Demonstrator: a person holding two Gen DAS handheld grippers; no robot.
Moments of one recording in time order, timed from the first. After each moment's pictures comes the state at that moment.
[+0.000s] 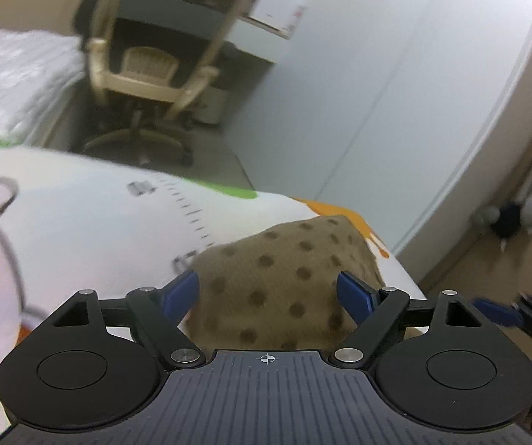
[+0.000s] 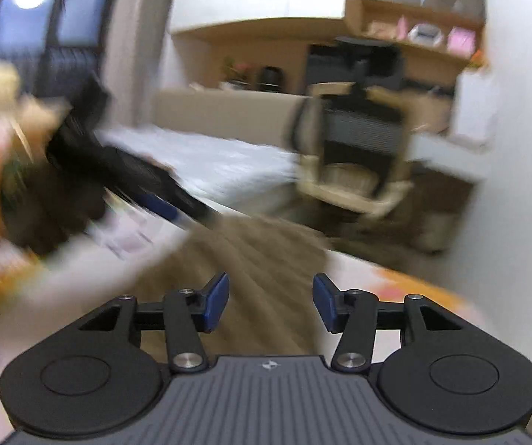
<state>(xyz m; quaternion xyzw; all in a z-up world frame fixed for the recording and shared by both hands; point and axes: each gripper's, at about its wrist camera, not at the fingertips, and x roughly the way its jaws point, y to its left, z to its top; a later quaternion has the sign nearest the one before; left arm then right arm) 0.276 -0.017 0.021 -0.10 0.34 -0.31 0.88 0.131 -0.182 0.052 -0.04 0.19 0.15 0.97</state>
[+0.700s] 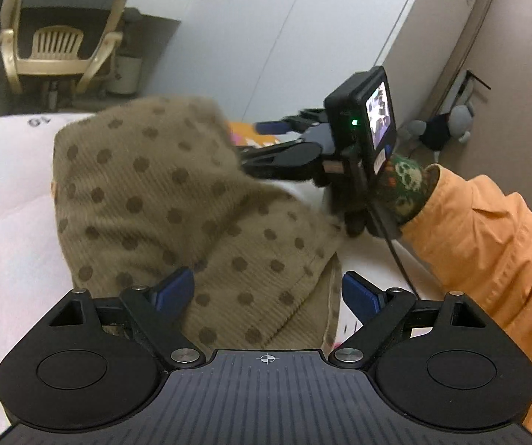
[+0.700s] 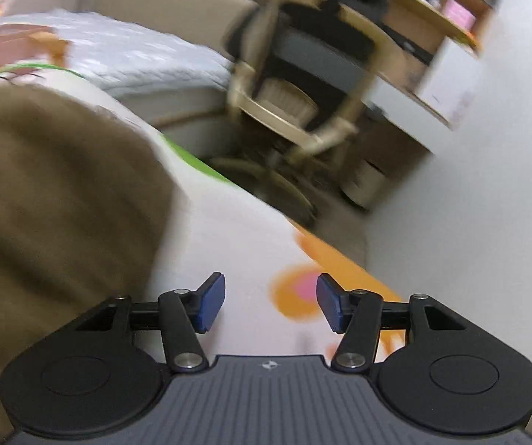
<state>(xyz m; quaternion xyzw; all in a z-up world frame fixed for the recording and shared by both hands) 0.182 -0.048 -0.019 -0.04 0.36 -0.43 0.83 0.291 -0.236 -0.016 -0.19 0.30 -0.03 0.93</state>
